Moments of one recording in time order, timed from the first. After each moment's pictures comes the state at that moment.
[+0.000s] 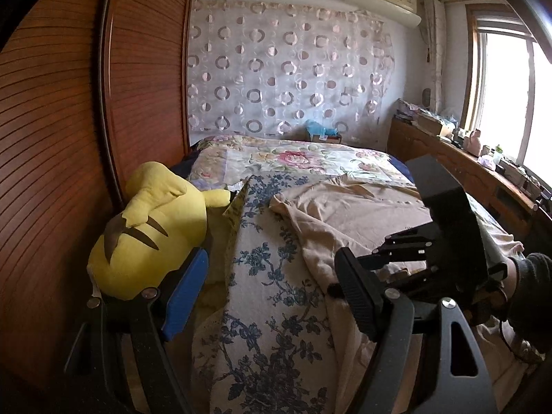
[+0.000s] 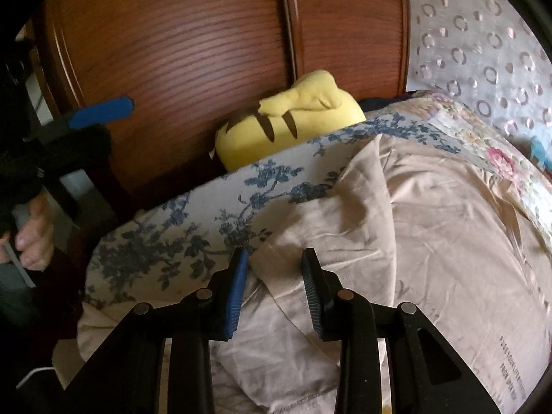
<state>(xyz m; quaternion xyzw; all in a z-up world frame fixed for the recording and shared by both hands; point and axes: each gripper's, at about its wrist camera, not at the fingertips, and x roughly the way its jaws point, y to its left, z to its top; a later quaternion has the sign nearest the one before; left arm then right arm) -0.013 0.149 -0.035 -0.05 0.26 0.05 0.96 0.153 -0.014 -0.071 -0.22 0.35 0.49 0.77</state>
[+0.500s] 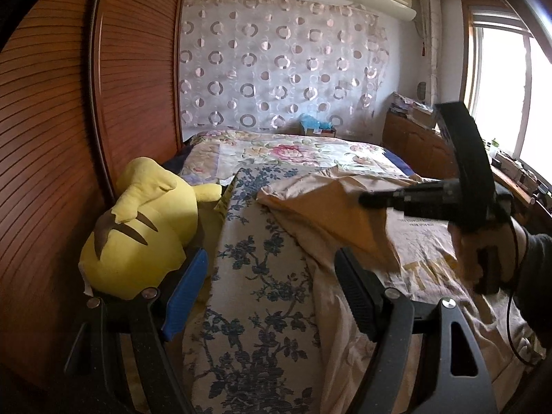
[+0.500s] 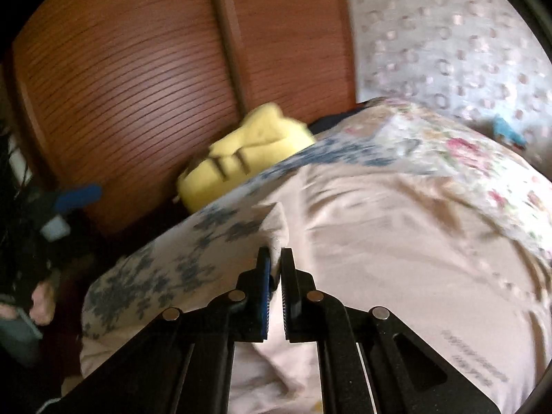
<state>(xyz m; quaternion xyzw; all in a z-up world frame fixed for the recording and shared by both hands) -0.007 0.136 -0.042 -0.05 0.27 0.03 0.96 0.191 -0.051 -0.044 -0.12 0.33 0.41 0.84</state>
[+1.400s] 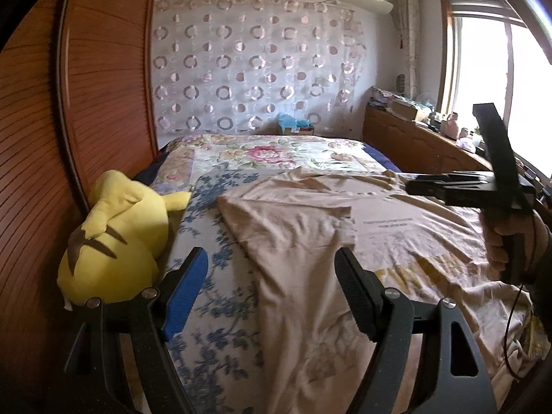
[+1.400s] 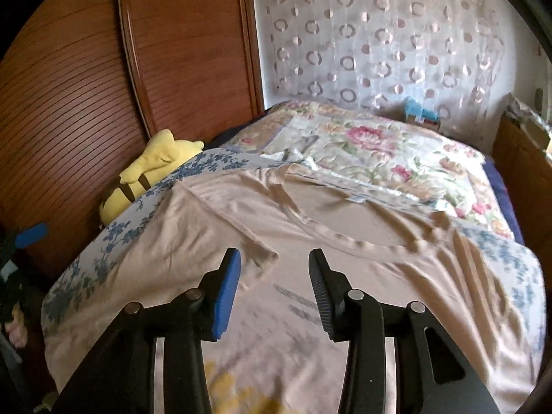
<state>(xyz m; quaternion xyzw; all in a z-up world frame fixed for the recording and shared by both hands) 0.012 0.085 -0.032 -0.03 0.27 -0.01 0.96 0.151 -0.115 -0.020 -0.10 0.32 0.26 0.91</state>
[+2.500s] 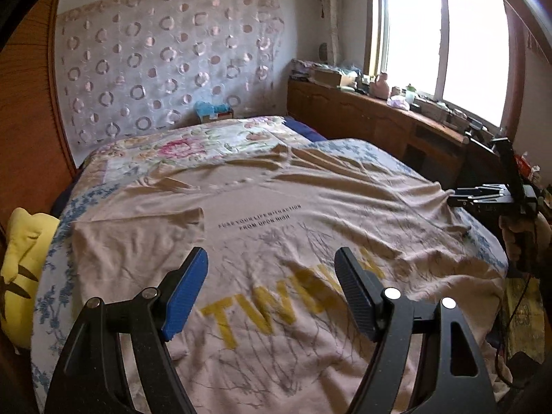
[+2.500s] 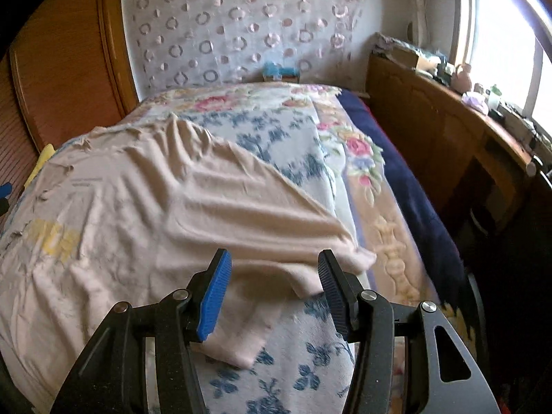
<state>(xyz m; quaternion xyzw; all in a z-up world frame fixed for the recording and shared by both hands) 0.063 -0.060 -0.040 0.03 0.31 -0.15 0.94 0.014 -0.341 -0.058 -0.03 0.38 0.03 0.92</state>
